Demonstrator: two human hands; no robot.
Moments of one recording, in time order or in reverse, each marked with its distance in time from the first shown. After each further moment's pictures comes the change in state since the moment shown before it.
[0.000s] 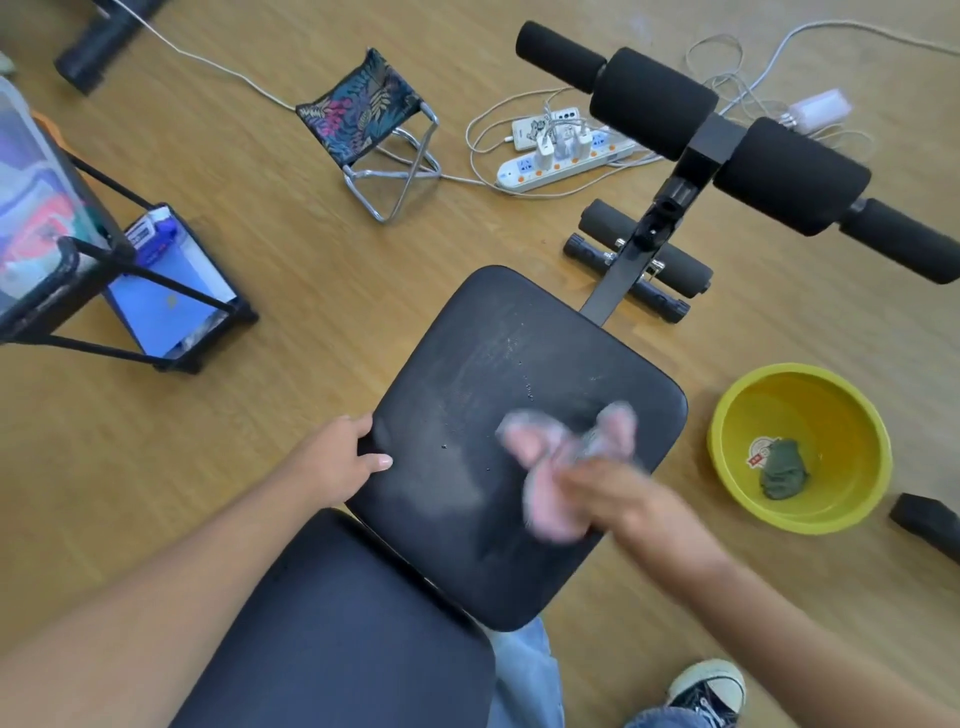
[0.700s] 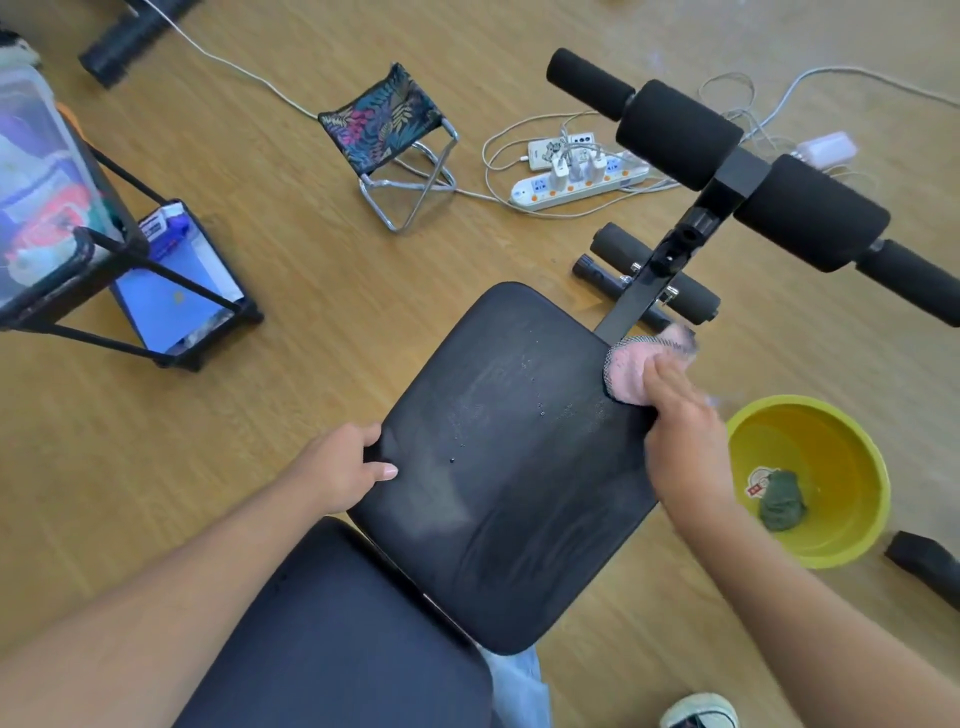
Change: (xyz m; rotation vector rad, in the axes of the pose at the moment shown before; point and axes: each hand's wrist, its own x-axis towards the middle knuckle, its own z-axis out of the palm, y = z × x) left_hand 0.005 -0.006 -0.002 -0.052 -0.020 -0.005; right_hand 0.078 0.015 -0.049 -0.137 0.522 0.421
